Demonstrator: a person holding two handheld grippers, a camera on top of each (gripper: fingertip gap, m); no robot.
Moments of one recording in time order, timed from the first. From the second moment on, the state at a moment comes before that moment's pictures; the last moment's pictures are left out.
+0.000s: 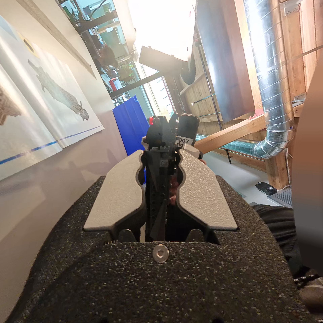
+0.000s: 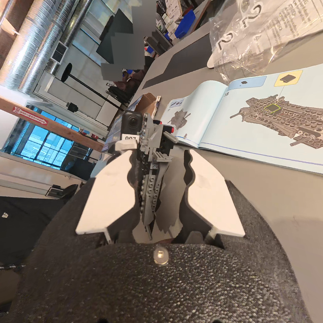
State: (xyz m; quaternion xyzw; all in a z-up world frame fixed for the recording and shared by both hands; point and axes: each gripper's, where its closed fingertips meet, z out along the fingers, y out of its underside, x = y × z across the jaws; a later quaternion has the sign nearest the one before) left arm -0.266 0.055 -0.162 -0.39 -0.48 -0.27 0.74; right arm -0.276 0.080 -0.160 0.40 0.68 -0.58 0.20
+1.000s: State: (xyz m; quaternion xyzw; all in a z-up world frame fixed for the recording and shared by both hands) left arm -0.252 0.068 -0.150 -0.42 -0.41 -0.30 0.75; right arm -0.261 0.085 -0.145 0.33 0.71 -0.59 0.19
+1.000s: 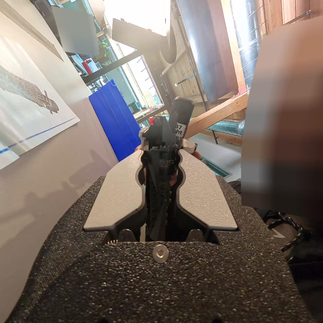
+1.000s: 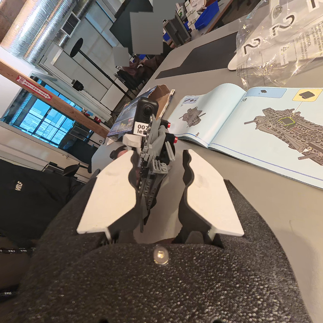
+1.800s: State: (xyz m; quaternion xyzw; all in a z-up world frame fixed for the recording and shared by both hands) left arm -0.244 0.076 -0.149 -0.46 -0.39 -0.28 0.74; right arm -0.253 0.088 -0.143 0.30 0.71 -0.60 0.21
